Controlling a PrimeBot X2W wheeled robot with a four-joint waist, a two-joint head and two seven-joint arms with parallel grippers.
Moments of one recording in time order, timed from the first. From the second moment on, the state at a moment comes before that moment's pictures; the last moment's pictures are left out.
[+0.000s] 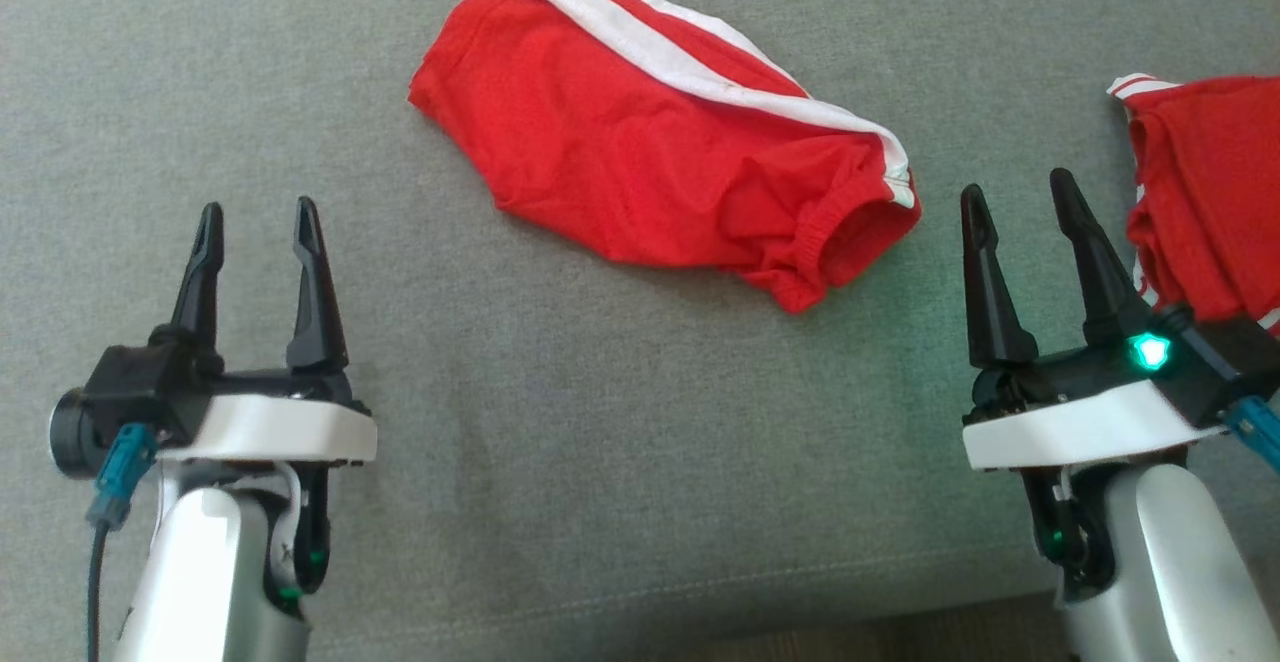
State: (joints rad) left arm -0.17 0.13 -0.11 0.07 -0.20 0.09 -0.26; right arm -0.15 -0.08 0.10 -0.02 0.21 0.12 -0.12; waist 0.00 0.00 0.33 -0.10
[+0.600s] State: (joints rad) left arm -0.63 0.15 -0.26 0.47 -0.23 -0.12 0.01; right arm -0.15 -0.06 0.11 -0.03 0.21 0.12 -0.10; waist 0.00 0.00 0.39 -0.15
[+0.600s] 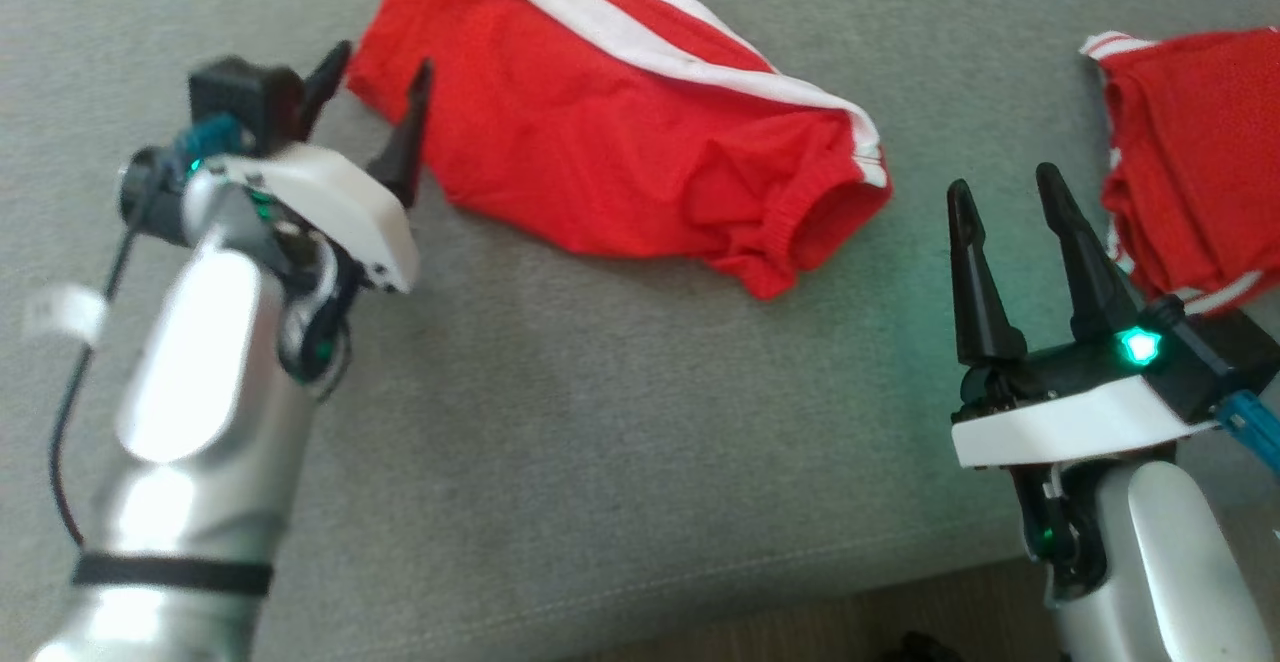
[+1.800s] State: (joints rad) left arm -0.61 0.26 -0.43 0.65 -0.47 0.02 0.03; right arm -0.10 -0.05 0.10 -0.02 0.26 0.12 -0.06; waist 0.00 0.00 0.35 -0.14
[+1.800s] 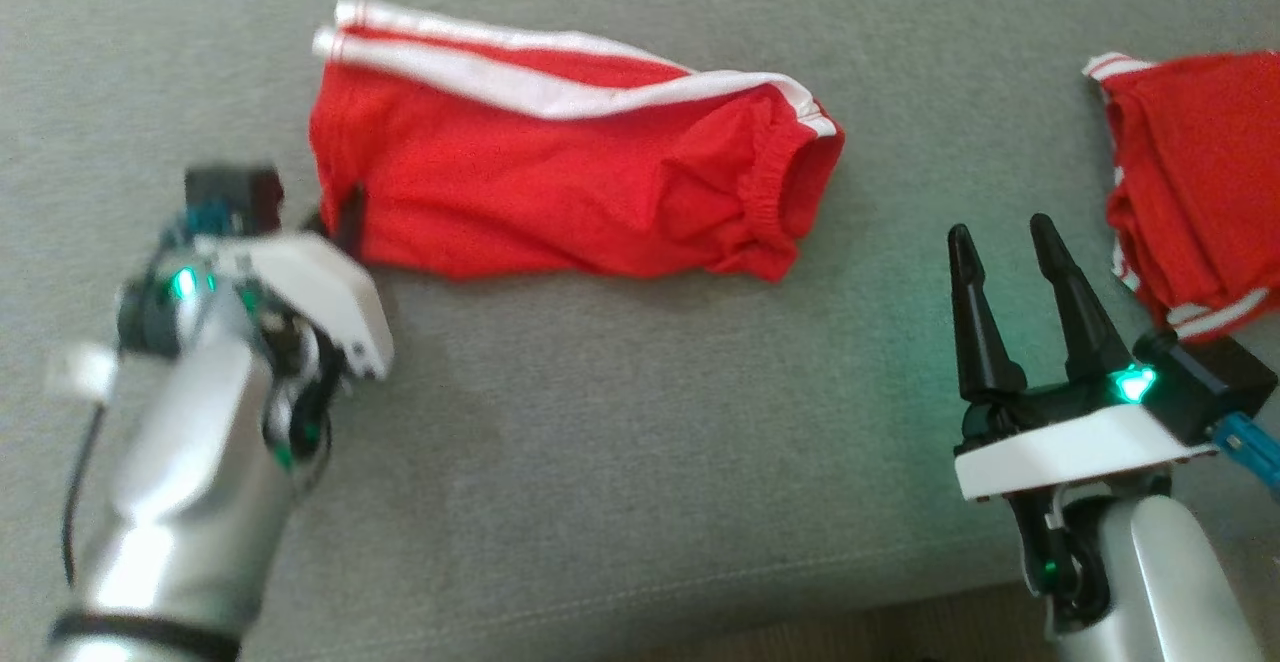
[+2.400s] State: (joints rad) left arm -0.22 0.26 -0.39 0.19 -0.44 0.22 -0.18; right arm -0.07 -0.06 0.07 -0.11 0.20 0.12 0.02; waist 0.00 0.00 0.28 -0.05
